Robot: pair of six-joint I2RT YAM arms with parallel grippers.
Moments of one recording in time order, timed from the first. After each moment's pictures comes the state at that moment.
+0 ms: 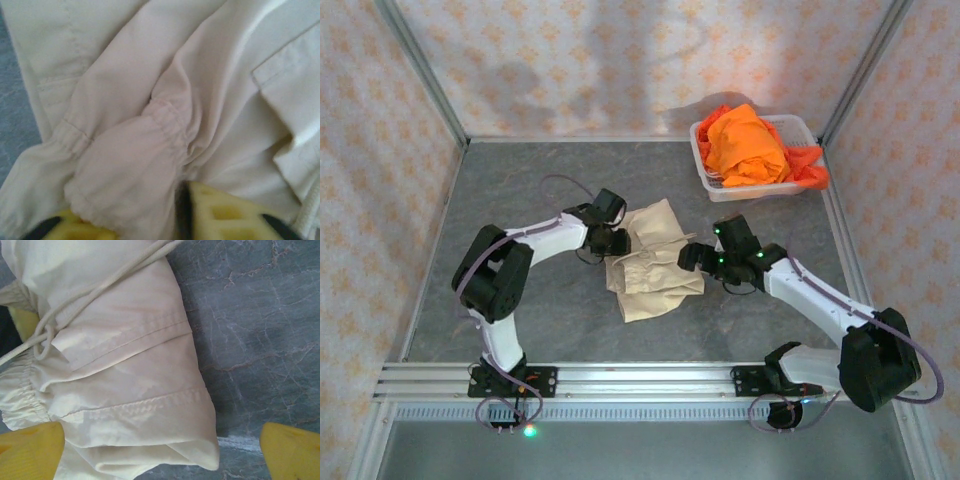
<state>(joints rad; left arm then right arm) -0.48 1.81 1.14 -0.47 0.12 -0.55 0.49 1.21 0.75 -0.54 -0.17 0.67</state>
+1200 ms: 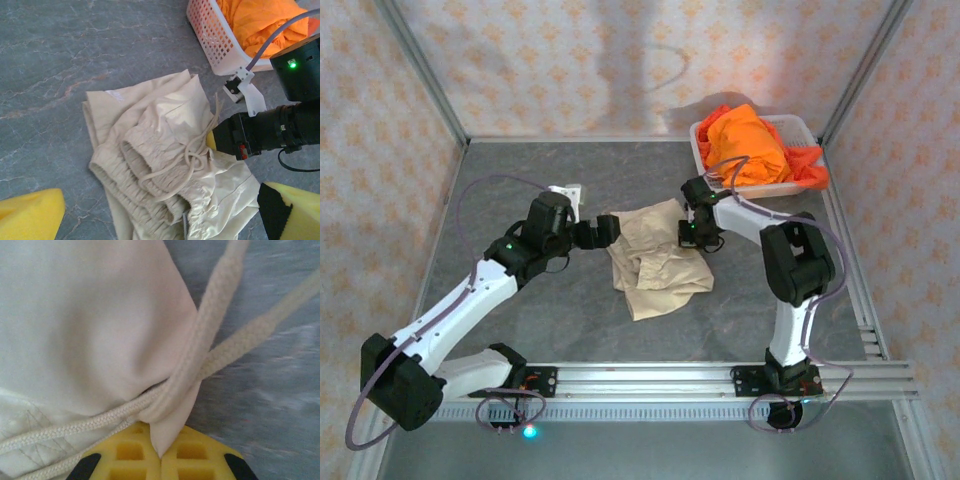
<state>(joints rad) -0.47 1.12 0.93 -0.42 0.05 -0.51 0.43 1.91 1.29 -0.71 -0.07 0.39</state>
